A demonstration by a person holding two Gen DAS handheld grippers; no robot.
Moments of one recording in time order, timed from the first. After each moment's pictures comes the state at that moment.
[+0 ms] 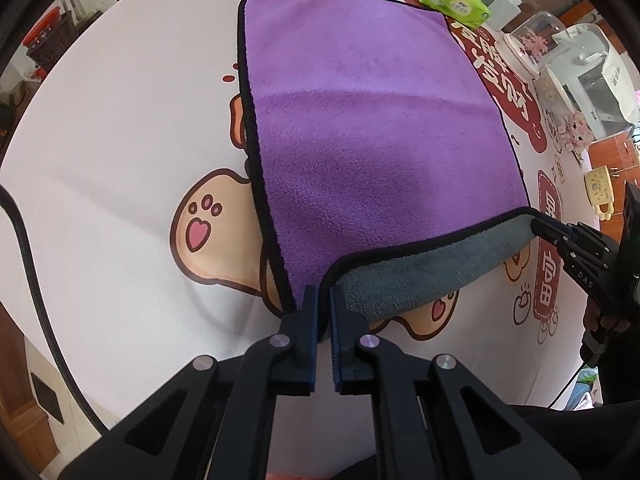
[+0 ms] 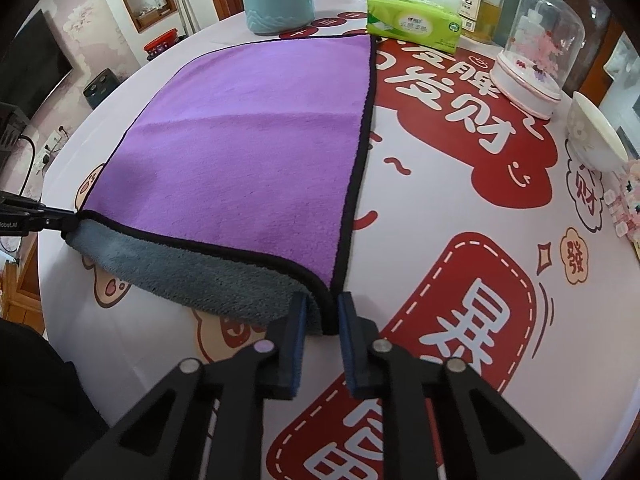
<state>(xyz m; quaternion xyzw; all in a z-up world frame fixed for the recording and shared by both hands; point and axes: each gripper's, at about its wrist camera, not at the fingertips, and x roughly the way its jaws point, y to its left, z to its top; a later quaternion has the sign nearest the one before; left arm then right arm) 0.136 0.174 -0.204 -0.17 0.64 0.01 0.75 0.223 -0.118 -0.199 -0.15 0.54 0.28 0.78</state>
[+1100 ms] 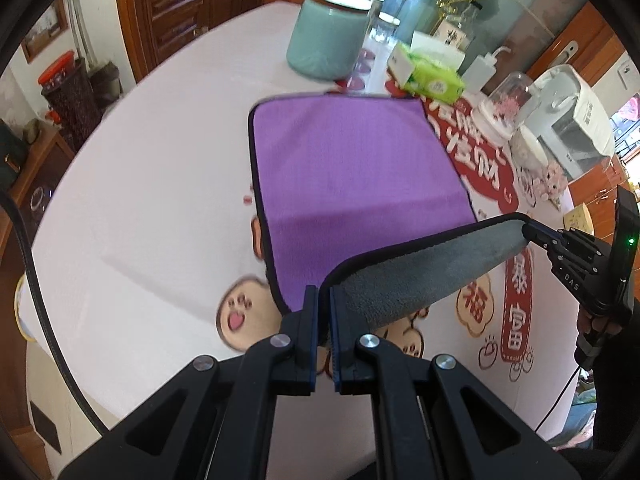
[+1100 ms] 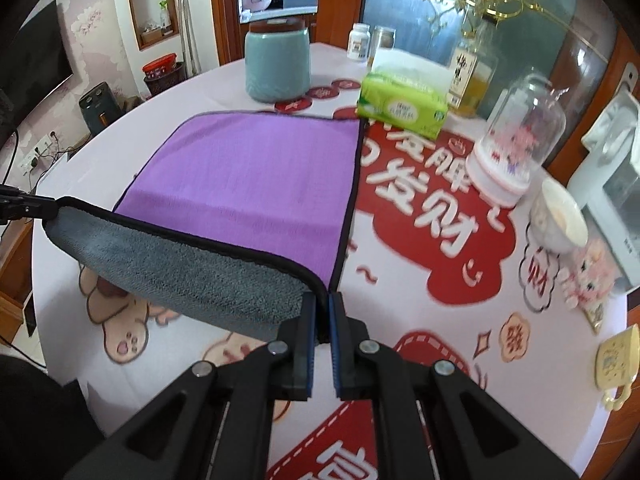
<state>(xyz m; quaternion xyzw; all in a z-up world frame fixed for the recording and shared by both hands) 0.154 0.199 -0.117 -0.16 0.55 0.01 0.82 0.247 -0.090 -0.128 -0.19 0.46 0.26 0.83</state>
